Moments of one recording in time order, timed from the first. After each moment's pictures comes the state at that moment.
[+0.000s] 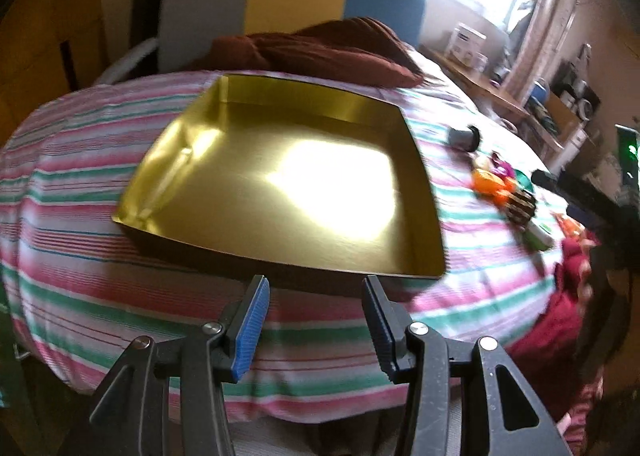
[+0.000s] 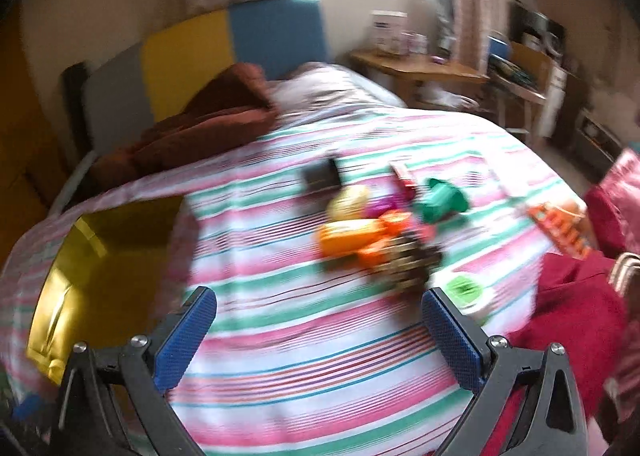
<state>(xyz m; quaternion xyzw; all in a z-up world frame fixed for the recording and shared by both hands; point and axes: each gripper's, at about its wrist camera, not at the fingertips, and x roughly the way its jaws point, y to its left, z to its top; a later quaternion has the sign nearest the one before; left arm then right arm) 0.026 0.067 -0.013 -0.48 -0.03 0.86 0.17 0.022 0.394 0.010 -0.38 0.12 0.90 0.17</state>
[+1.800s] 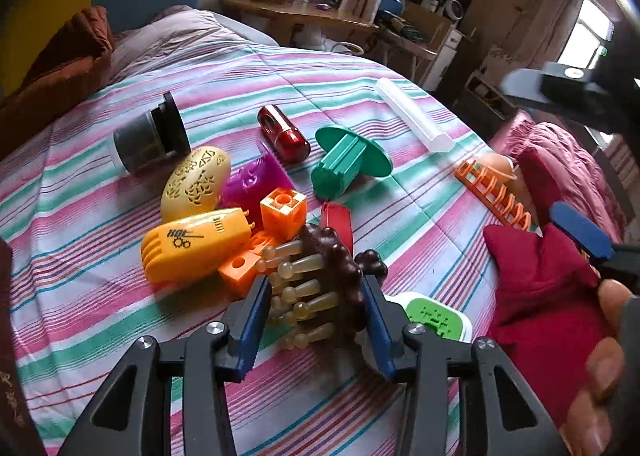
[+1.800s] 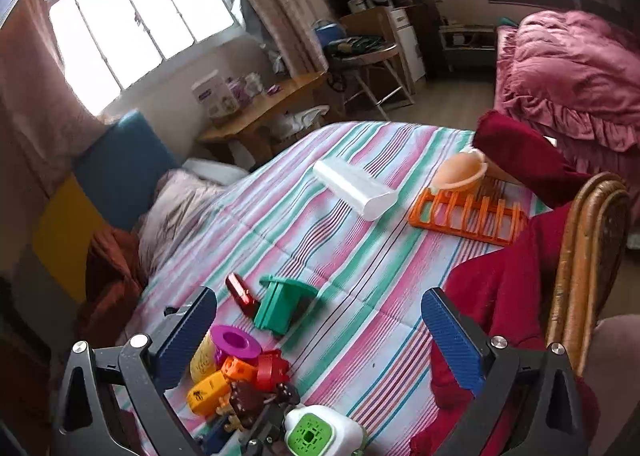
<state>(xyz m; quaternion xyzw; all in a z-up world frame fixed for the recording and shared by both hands) -0.060 0.424 -0.074 -0.47 0.08 0.78 0.40 0.042 0.567 0.008 -0.25 0.32 0.85 0.35</state>
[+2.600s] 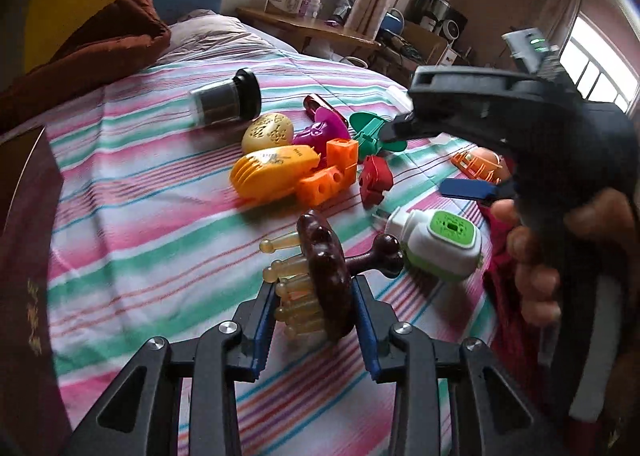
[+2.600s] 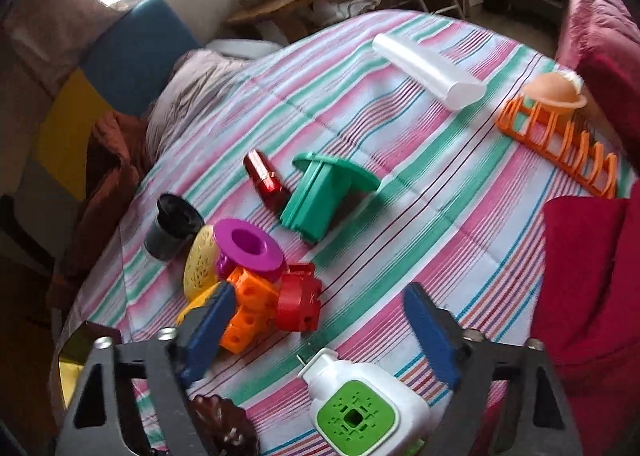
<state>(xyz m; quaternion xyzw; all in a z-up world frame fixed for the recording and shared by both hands) -0.036 0.336 -0.080 -0.45 0.04 0.80 0.40 -0.025 0.560 -0.052 -0.42 0.34 0.81 0.23</state>
